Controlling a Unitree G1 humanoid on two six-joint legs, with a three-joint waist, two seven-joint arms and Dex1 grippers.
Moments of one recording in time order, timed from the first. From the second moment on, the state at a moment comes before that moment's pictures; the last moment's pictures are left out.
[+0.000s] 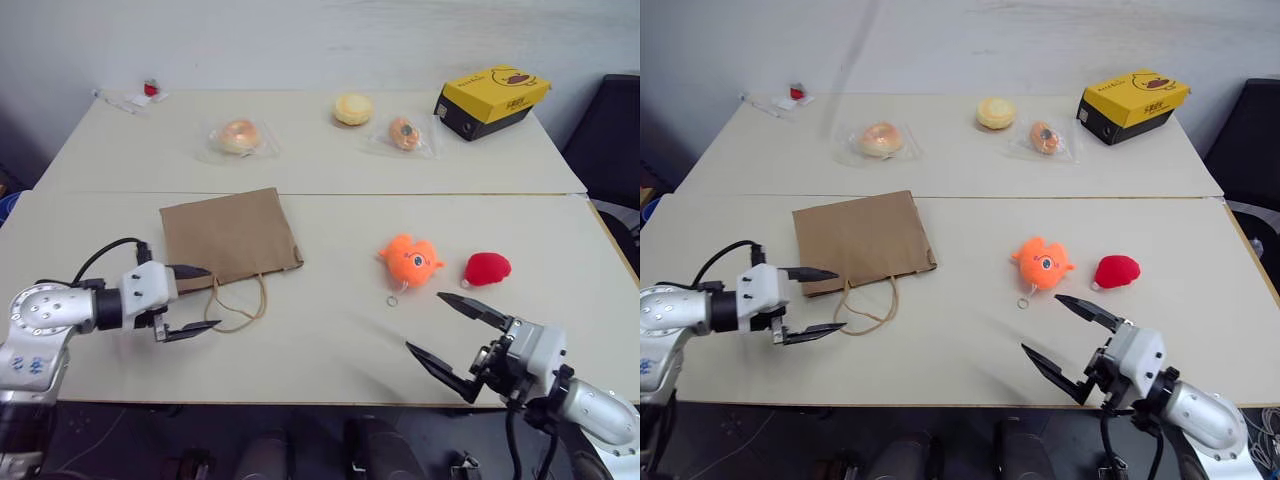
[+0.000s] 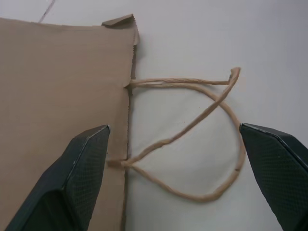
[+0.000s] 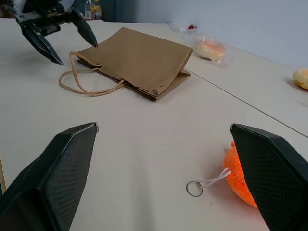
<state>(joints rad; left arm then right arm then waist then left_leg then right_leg) -0.23 0.88 0.09 0.07 -0.21 -0.08 -1.13 0.37 -0.56 -0.16 -0.55 0.45 -0.08 0.82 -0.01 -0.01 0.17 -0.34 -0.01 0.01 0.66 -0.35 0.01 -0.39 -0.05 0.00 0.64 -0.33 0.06</state>
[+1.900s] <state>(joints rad) -0.54 0.61 0.13 -0.27 -0.88 0.69 -1.00 -0.55 -0.17 0.38 0.16 0.17 0.29 0.72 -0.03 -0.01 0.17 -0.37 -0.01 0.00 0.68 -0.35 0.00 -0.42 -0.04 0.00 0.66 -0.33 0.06</state>
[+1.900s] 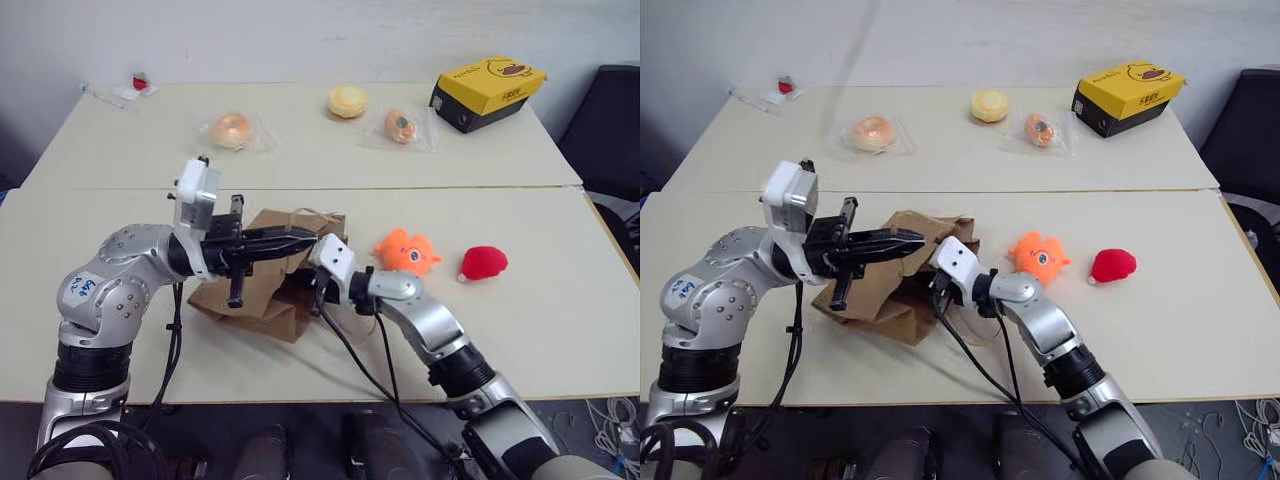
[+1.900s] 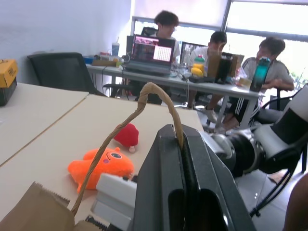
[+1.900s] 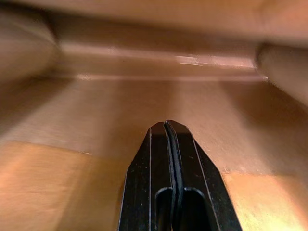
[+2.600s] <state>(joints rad) -0.55 0.64 0.27 -0.23 -0.96 0.72 -0.88 -0.50 -0.25 0.38 0.20 0.08 0.11 0.80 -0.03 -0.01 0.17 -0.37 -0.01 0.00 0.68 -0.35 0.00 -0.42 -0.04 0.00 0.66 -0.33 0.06</state>
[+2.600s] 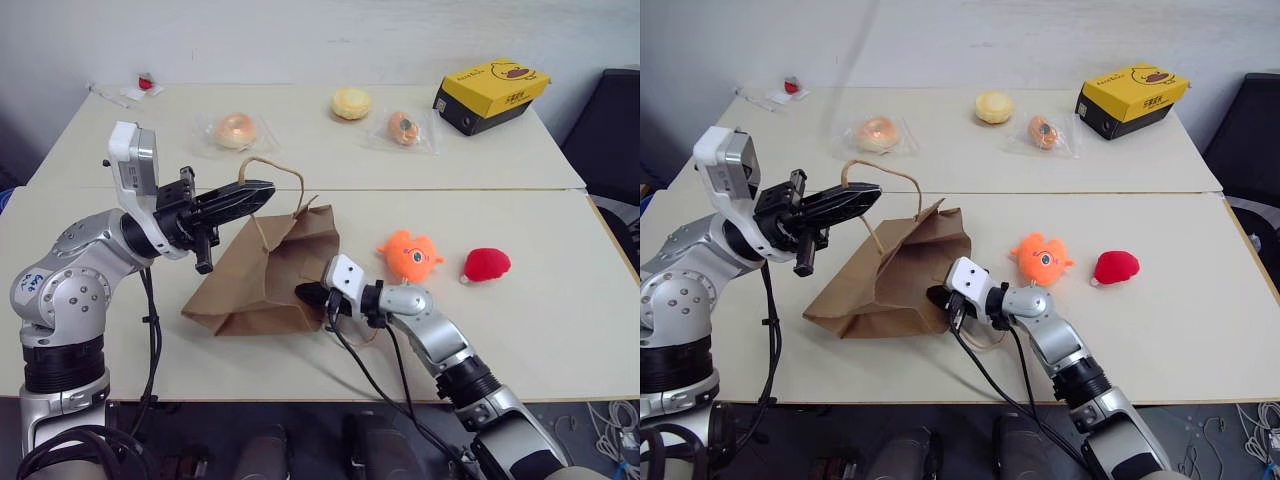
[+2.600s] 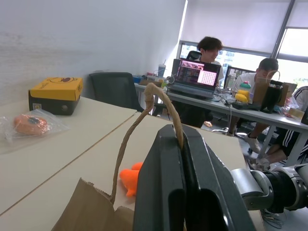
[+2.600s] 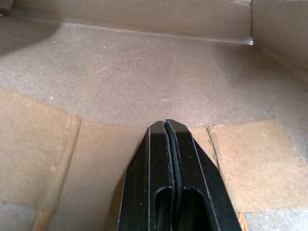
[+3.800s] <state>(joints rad) -0.49 0.61 0.18 -0.26 -0.88 0.64 -0.93 0.09 -0.61 -0.27 -0.35 0.53 0.14 0.98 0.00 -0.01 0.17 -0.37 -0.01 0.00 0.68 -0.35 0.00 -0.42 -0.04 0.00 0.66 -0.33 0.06</state>
